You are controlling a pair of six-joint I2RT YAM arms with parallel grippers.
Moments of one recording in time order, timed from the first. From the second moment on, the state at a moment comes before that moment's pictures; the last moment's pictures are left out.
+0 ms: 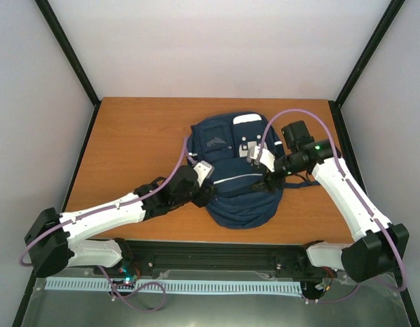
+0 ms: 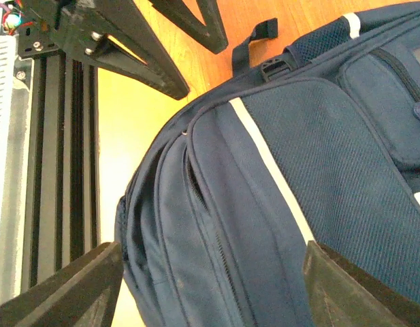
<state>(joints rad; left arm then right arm) -0.95 1.22 0.78 -0.22 -0.12 -0.32 0.32 1.26 1.23 -1.15 -0.67 -0.96</state>
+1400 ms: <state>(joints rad) -0.95 1.46 0.74 -0.20 -0.15 -0.22 0.34 1.53 1.04 -0.74 -0.58 -0.57</state>
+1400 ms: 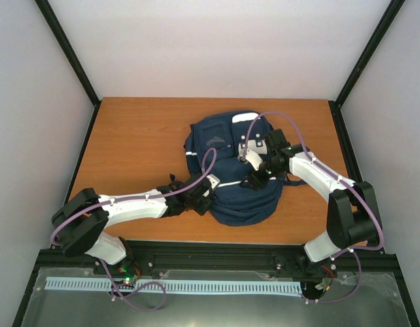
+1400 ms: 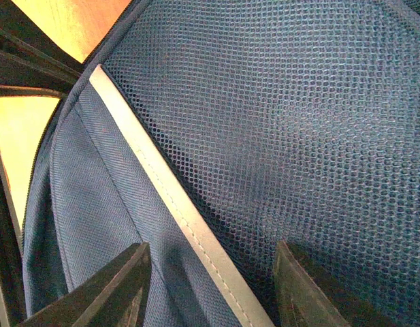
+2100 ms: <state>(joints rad) -0.97 1.37 0.73 -0.22 0.04 -0.28 0.34 1.60 1.08 -0.75 -0.62 -0.55</state>
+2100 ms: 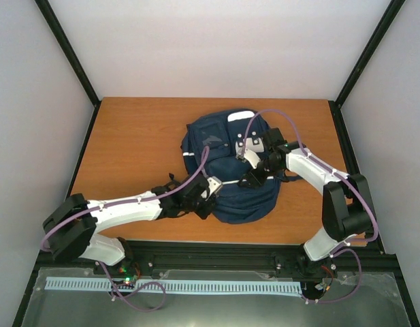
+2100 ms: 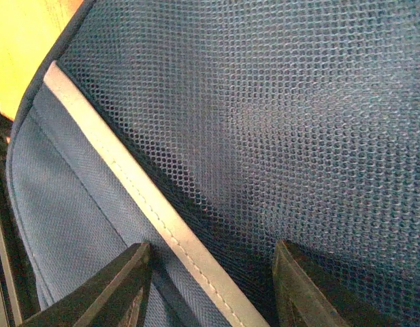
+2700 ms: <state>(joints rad) -1.07 1.65 0.92 -0.13 0.15 -0.34 0.33 1.64 1.09 -0.72 -0.53 -0.53</state>
